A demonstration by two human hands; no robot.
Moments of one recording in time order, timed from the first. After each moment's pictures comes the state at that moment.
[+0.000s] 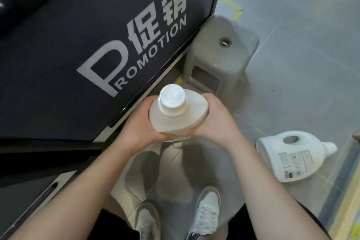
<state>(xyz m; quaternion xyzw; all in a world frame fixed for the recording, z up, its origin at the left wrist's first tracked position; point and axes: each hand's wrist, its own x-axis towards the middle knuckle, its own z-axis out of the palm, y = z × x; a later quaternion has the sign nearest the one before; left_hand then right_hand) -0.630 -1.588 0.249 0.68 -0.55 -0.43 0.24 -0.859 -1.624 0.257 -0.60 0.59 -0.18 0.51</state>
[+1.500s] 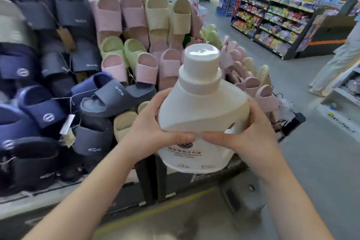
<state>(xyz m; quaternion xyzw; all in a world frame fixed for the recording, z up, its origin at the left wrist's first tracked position) -0.495 -1.415 0.961 0.62 -0.47 -0.23 0.58 -0.691 -1.538 0.984 -0.72 0.30 -0.35 0.52</state>
